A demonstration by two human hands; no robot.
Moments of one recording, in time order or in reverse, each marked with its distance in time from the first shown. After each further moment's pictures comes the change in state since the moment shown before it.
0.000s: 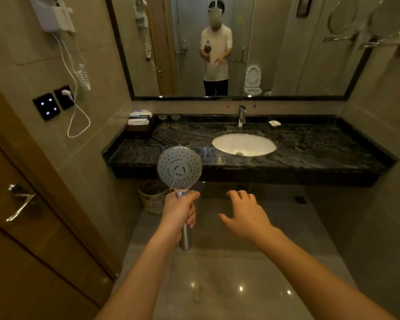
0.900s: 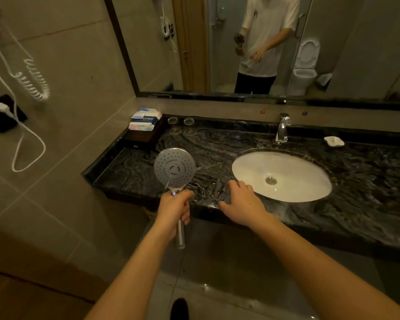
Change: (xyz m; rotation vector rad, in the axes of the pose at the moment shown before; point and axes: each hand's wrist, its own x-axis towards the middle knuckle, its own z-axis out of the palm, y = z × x) left_hand 0.411 0.036 0.063 -0.027 0.242 -0.143; right_hand 0.470 0.082 0.018 0.114 -0.187 -0.156
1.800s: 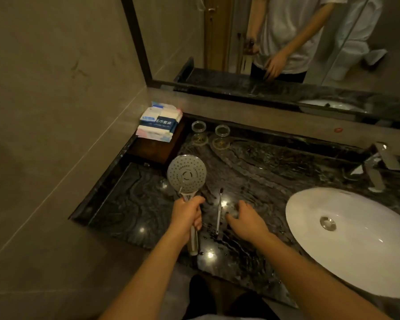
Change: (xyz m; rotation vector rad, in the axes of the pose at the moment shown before) left_hand 0.362 0.046 -0.076 -0.089 0.078 -0.264; right_hand 0.350 -0.060 0.109 0.149 -0.284 0.241
